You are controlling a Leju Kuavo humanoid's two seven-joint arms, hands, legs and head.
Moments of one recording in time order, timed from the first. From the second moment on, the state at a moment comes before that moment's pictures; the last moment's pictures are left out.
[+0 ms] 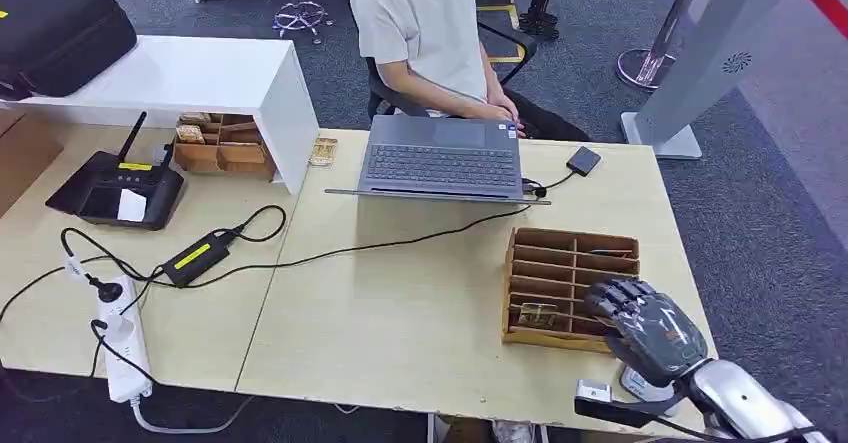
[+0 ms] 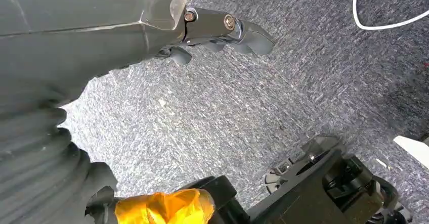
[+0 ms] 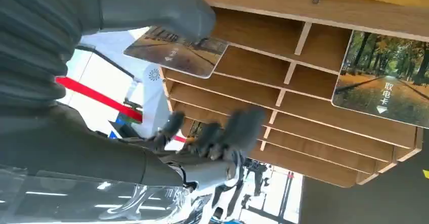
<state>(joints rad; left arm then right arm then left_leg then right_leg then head) -0.09 -0.24 0.60 -0.20 -1.28 0.03 -0.11 -0.13 -0.66 0.54 -1.52 1.07 -0.25 -0.12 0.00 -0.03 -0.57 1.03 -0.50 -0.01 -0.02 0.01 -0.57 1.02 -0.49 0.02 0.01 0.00</state>
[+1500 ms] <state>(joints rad) -0.09 -0.24 0.60 -0.20 -1.30 0.02 -0.12 -0.19 -0.63 0.56 -1.51 1.05 -0.23 -0.17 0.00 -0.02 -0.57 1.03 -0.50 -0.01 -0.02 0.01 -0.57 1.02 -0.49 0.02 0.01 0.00</state>
